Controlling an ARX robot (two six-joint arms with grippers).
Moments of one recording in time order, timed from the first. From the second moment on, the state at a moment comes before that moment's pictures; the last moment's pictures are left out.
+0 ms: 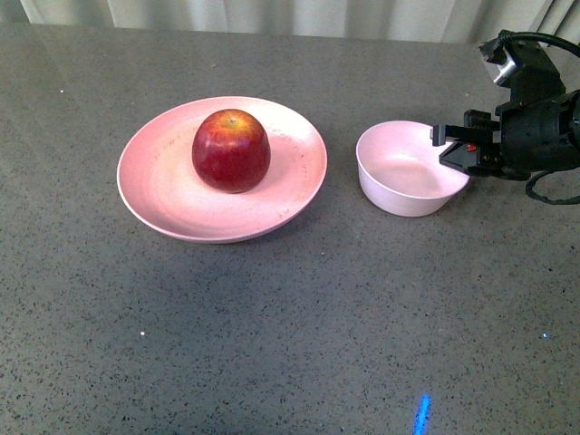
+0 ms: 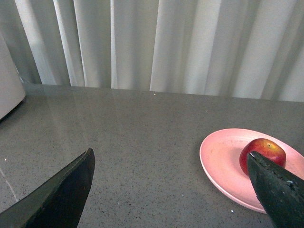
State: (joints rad) left arm 0.00 0.02 0.02 0.00 0.00 -0.01; right arm 0.12 2.08 1.03 0.32 -0.22 0.10
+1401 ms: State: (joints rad) left arm 0.00 0.02 0.02 0.00 0.00 -0.01; right arm 0.00 1.17 0.11 1.04 0.00 0.00
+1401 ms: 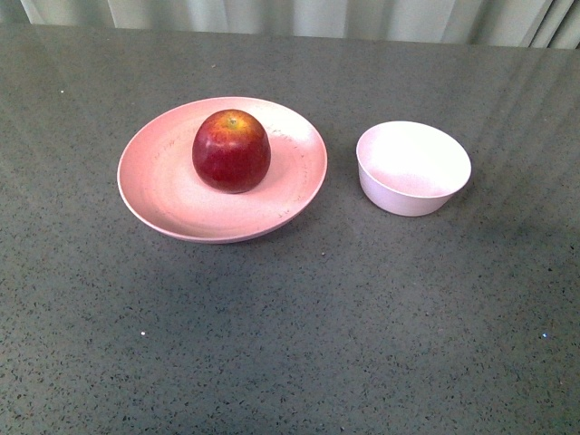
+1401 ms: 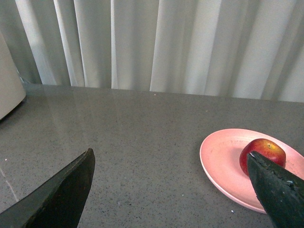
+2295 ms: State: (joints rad) left arm 0.00 0.02 0.02 0.00 0.00 -0.01; right arm 0.00 0.49 0.02 0.49 0.00 0.00
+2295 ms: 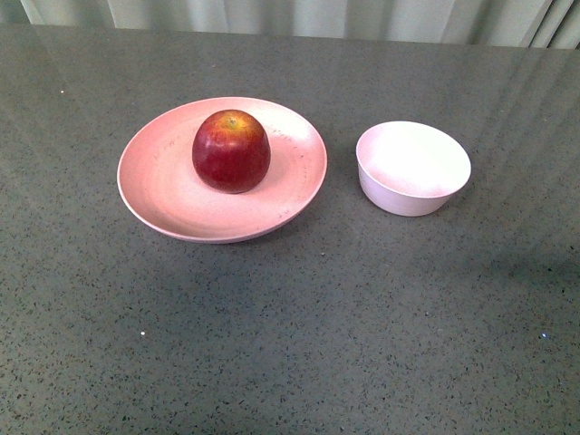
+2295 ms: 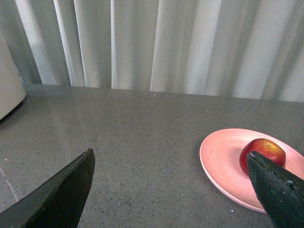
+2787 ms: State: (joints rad) left arm 0.00 0.02 0.02 0.00 0.00 -0.01; right arm 0.00 0.27 0.02 0.27 0.00 0.00
